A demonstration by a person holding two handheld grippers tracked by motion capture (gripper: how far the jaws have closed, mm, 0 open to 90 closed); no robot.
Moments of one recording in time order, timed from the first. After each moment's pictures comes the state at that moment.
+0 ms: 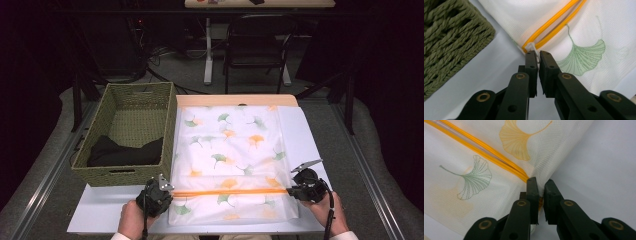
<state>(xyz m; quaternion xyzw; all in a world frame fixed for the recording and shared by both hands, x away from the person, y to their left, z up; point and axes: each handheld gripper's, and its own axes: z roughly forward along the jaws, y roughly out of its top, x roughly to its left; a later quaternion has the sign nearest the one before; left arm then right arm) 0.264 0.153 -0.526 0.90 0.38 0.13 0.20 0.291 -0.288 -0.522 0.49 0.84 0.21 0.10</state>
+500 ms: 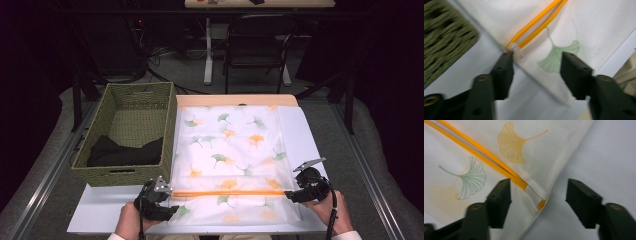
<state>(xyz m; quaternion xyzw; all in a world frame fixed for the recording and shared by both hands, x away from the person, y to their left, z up) 0.259 0.169 -0.519 0.90 0.36 0.08 0.25 0.290 -0.293 -0.513 0.48 0.85 0.21 0.11</state>
